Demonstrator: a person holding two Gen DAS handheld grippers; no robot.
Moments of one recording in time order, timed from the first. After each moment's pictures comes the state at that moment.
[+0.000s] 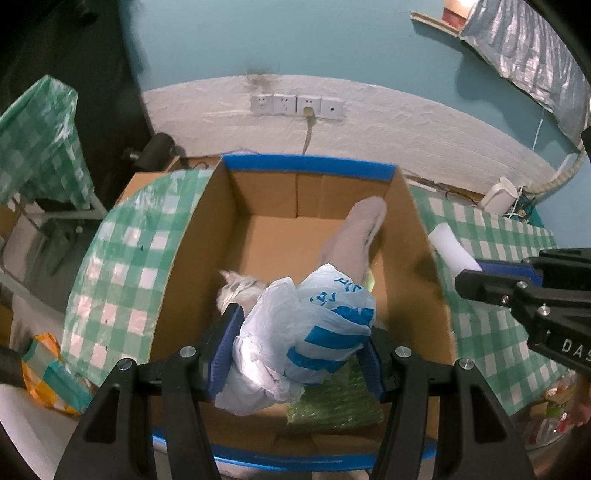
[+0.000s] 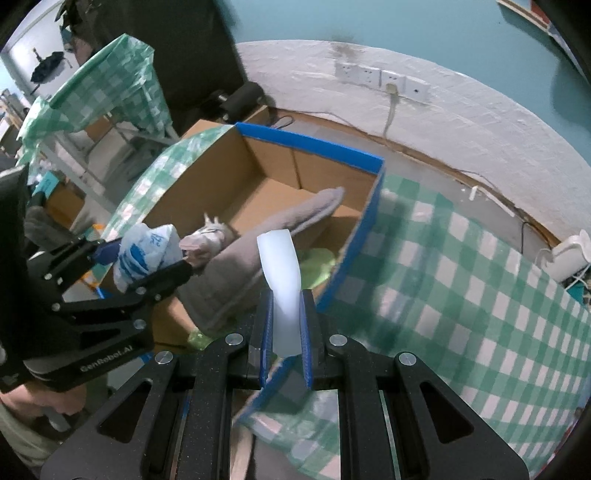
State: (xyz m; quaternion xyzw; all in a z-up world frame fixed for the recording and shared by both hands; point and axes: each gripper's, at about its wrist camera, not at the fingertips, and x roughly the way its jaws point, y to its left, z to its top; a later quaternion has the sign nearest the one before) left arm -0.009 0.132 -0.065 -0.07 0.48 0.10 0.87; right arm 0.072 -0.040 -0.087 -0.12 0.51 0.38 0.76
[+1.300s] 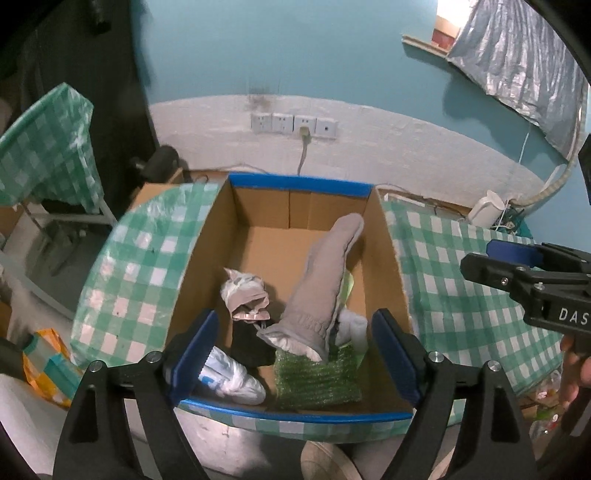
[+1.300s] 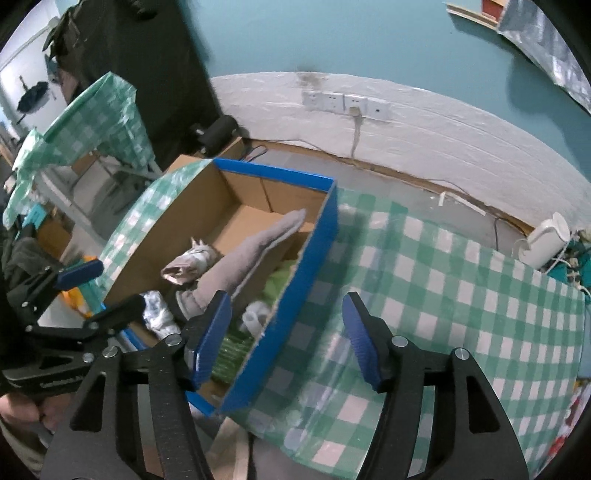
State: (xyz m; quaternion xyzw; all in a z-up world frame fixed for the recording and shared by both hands) left arm -0.046 0.124 -0.031 -0.09 0.46 0.10 0.88; right arm 0.058 -0.089 -0.052 -0.08 0.47 0.33 0.81
